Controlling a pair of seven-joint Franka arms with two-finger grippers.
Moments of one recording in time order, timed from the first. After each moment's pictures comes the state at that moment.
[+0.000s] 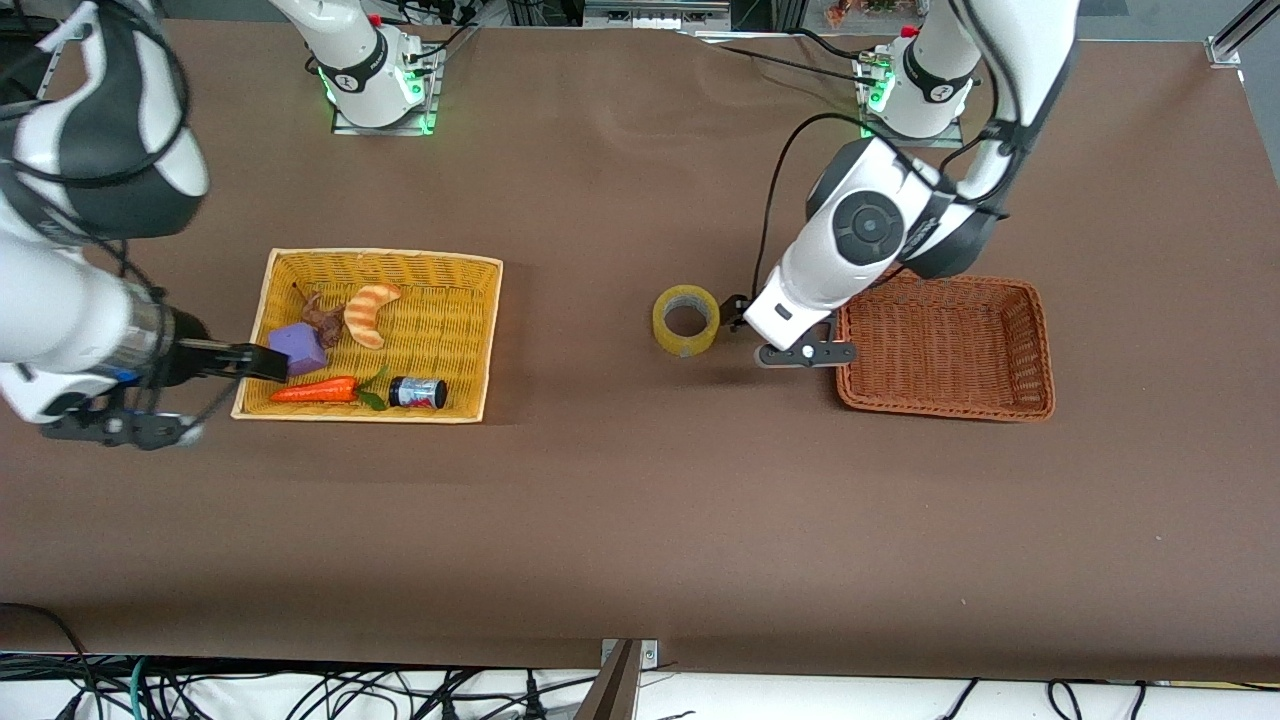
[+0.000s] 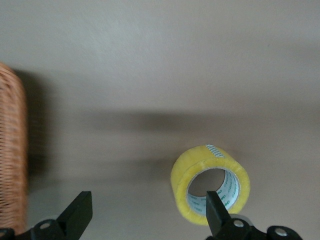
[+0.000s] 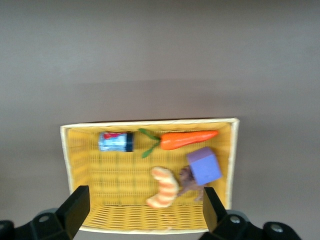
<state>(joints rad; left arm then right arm) -0.22 0.42 -0.34 -1.86 -0.05 2.22 -0.61 -0.14 0.49 0.33 -1.15 -0.16 1.53 0.20</state>
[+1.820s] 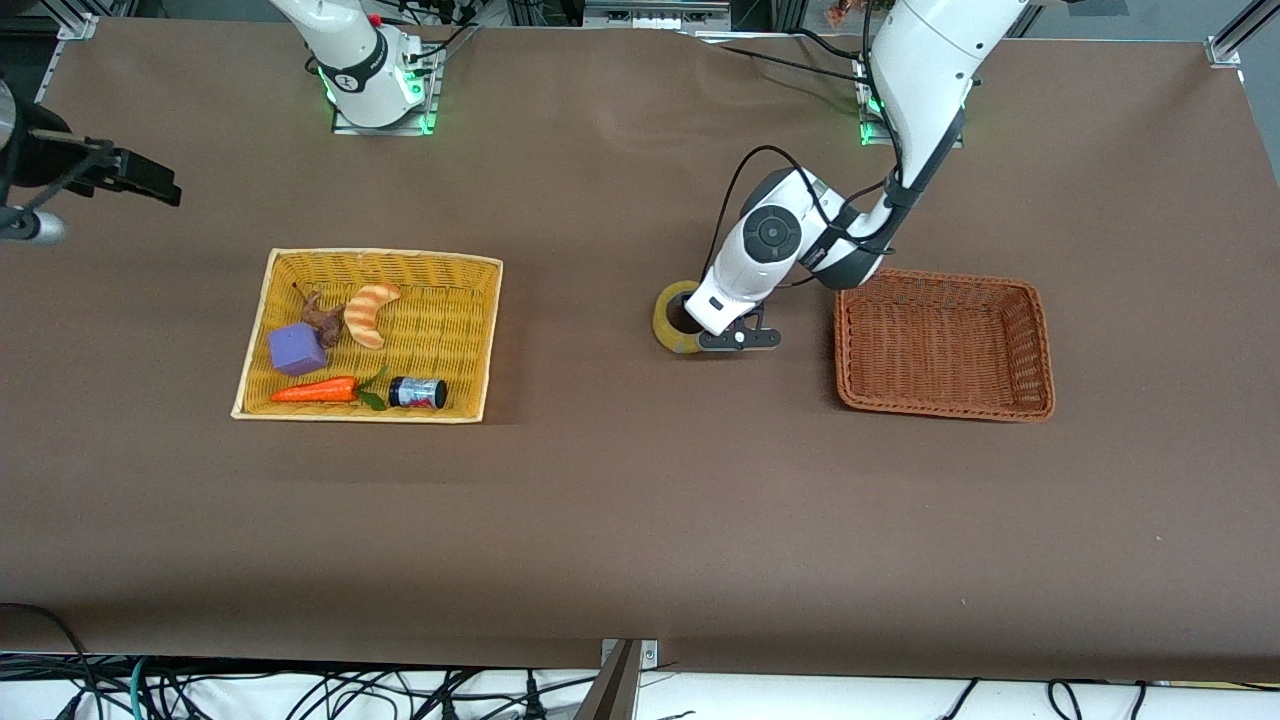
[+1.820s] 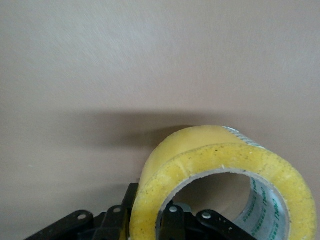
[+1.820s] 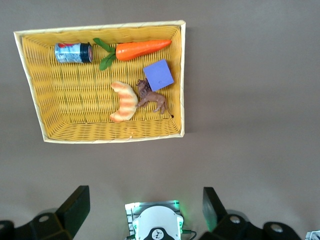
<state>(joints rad) -0.33 0.56 -0.34 -1.98 0.04 2.52 -0.74 -0.10 -0.03 0.08 -1.61 -0.04 1.38 0.06</state>
